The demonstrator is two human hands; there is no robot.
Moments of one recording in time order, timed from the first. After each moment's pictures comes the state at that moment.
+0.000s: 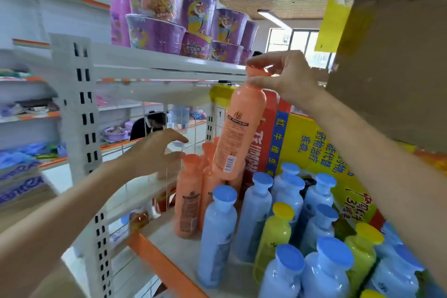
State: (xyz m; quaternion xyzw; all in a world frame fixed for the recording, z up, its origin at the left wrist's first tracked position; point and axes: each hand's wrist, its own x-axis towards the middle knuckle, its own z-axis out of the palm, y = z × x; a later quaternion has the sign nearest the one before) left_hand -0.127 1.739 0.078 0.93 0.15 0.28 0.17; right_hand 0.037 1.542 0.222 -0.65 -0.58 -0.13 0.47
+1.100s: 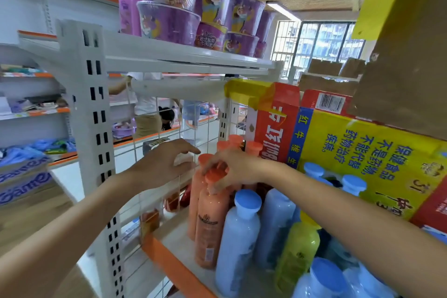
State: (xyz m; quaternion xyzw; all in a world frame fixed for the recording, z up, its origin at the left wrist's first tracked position) left_hand -0.133 1.761 0.050 0.93 0.11 0.28 0.23; right_hand 0.014 1.624 0.085 -0.72 -0.67 0.14 0.11
